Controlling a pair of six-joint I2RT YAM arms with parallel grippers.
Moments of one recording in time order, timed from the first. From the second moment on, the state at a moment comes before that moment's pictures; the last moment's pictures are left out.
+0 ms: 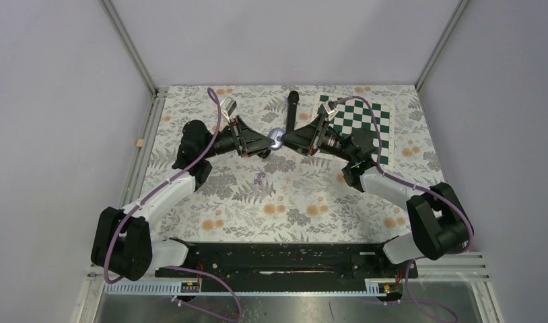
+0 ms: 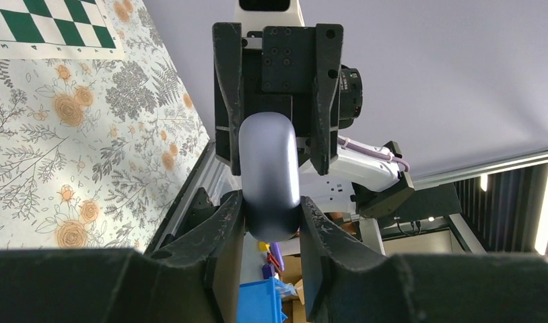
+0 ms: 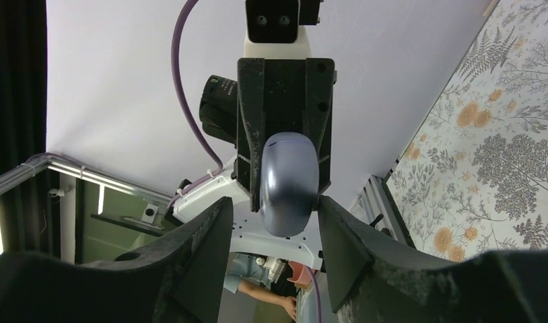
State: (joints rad) left arm -0.36 1.27 0.78 0.59 0.91 -1.31; right arm 0.48 1.44 0.74 1.00 -0.73 1.46
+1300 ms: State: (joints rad) left arm -0.33 1.30 0.73 0.77 0.92 -1.46; right arm 0.51 1.64 0.78 1.31 -0.76 1.62
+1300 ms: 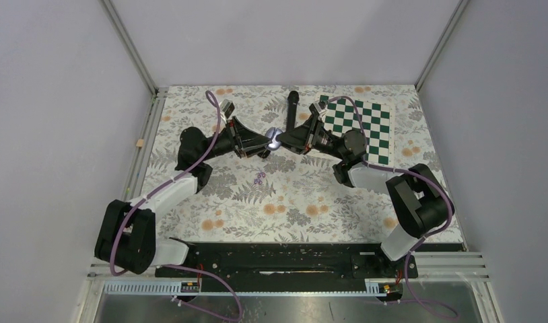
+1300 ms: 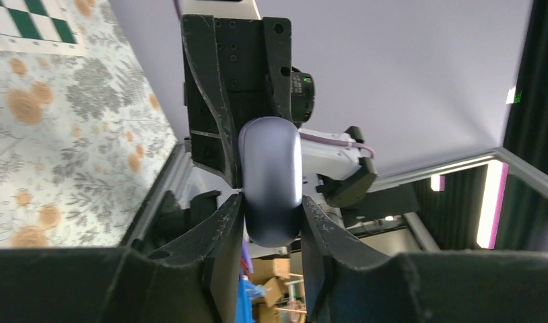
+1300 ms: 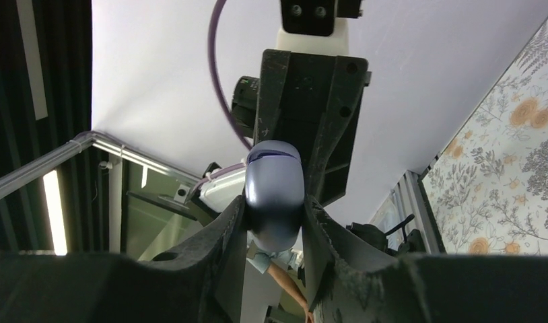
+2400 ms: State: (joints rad) left arm -0.26 1.29 0.69 1.33 0.93 -1.88; right arm 0.46 1.72 0.90 1.35 -1.01 1.63
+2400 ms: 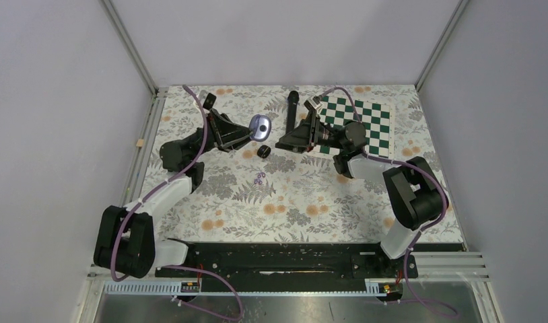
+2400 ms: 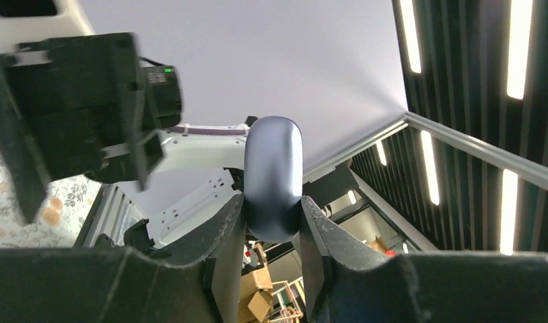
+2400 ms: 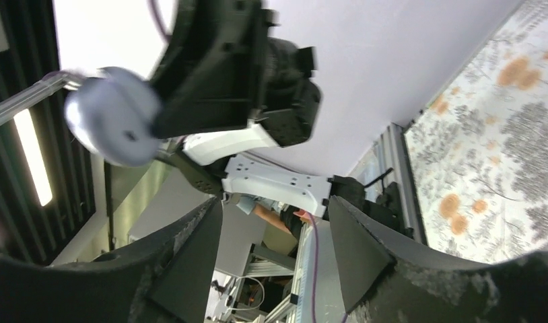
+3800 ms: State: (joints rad) left arm -0.26 1.08 0.86 -0.02 0.81 -0.92; right arm 0.78 1.38 1.34 -0.42 -0.07 0.69
